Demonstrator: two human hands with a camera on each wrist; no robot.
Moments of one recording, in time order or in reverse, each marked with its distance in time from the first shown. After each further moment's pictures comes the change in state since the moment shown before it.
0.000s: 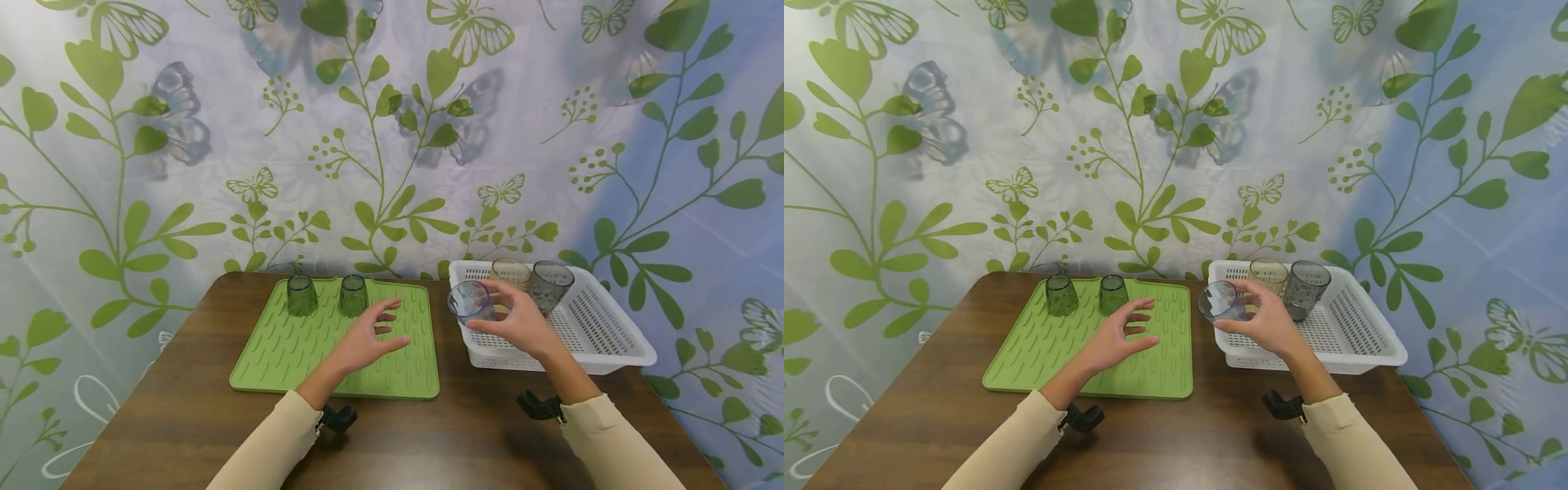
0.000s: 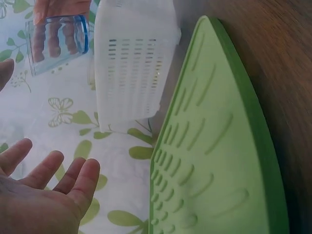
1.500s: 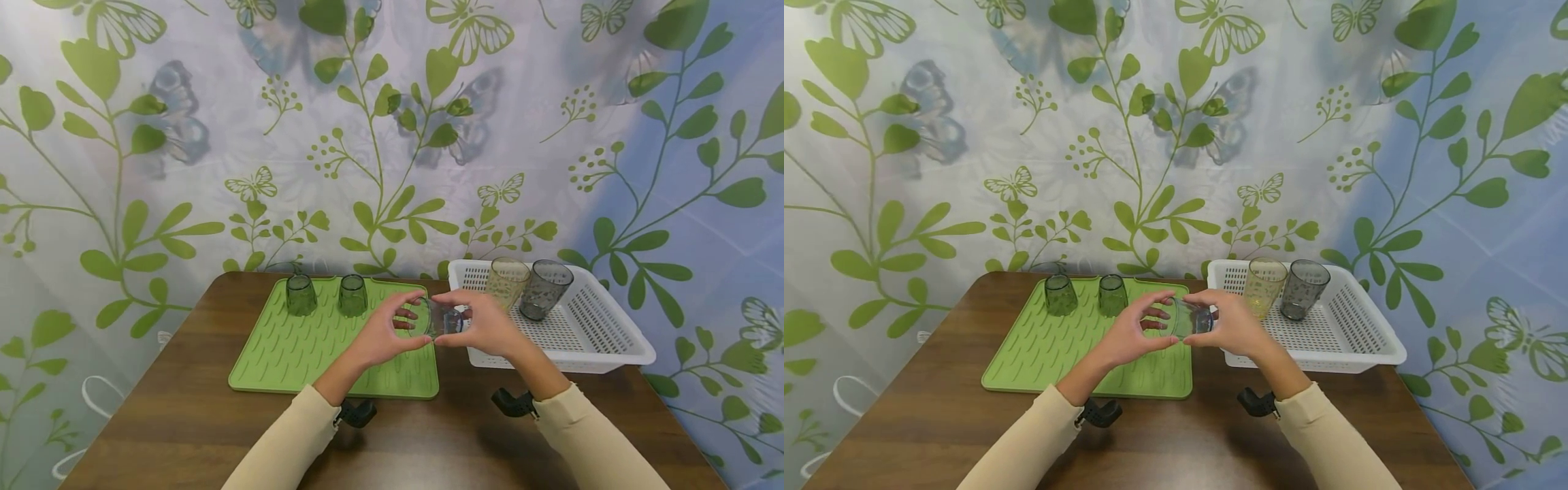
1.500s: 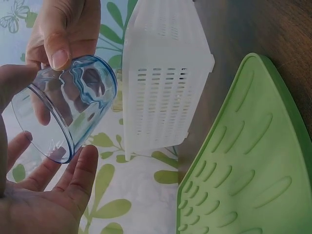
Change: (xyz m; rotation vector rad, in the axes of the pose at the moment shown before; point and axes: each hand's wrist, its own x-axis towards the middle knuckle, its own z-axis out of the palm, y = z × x) left_hand 0.019 0.030 0.020 -0.033 -0.016 0.137; right_hand 0.013 -0.034 0.040 -0.232 -0.124 -0.247
